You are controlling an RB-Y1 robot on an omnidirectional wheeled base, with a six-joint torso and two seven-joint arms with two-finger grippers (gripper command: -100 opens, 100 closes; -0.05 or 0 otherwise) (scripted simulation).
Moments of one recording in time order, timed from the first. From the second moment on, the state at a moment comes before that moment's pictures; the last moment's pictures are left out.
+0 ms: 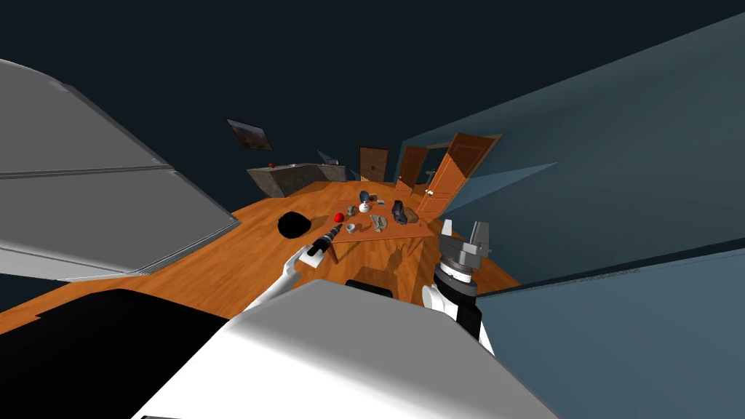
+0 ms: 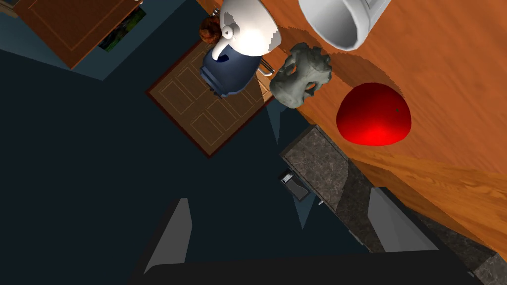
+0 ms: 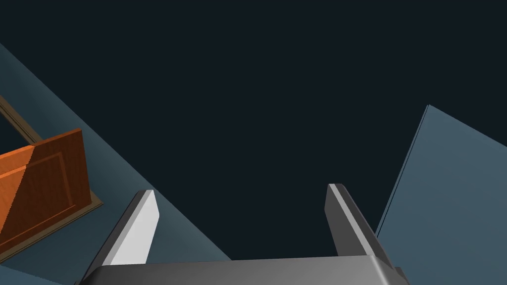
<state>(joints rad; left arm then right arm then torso) 0.20 0.43 -0.06 -1.67 -0.04 0.14 -0.19 0.50 -0.02 0.07 -2.33 0.01 -0.64 -0.04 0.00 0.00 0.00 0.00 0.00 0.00</state>
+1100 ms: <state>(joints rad) 0.13 0.56 -0.05 -1.44 -0.02 0.43 -0.19 0.50 -0.02 0.07 -2.33 0.01 -0.64 -0.04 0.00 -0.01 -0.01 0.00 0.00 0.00</state>
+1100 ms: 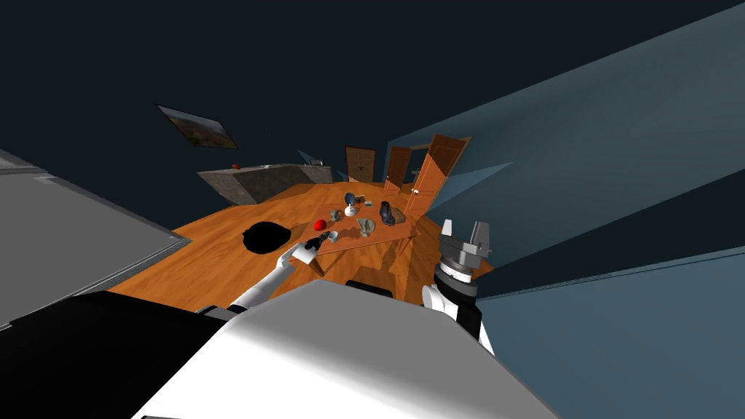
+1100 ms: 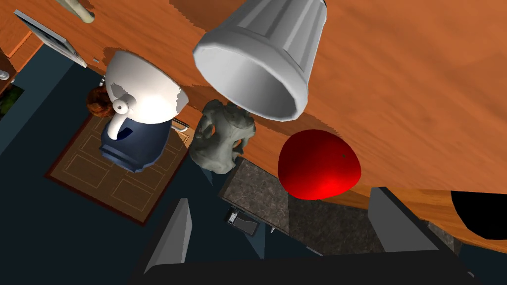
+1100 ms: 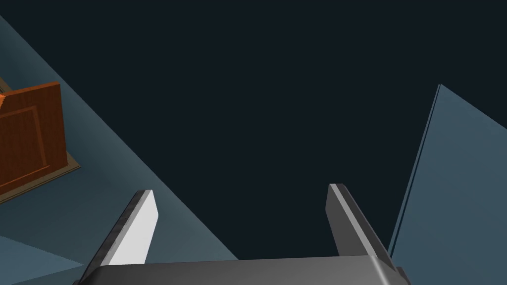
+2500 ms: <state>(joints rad) 0.12 0.59 -0.06 -1.26 -0.03 0.58 -0.19 0.50 -0.02 0.07 -2.33 0.01 -0.64 -0.04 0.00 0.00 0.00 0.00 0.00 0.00</state>
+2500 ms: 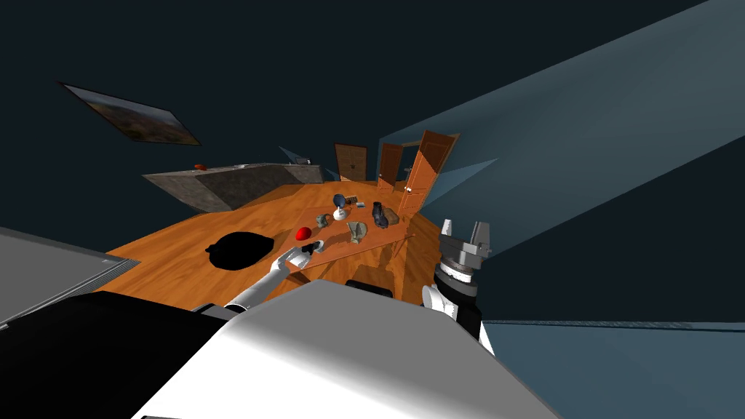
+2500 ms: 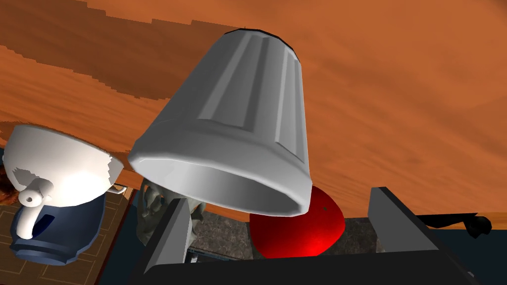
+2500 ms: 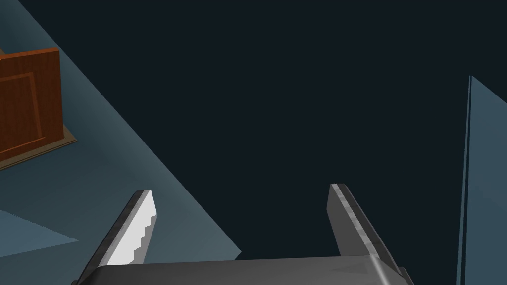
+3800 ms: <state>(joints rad) 0.13 0.60 -0.06 -1.30 -0.02 0.61 -0.19 0.50 -0.02 0.07 -2.33 0.01 -0.64 -0.04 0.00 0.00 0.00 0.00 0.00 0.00</state>
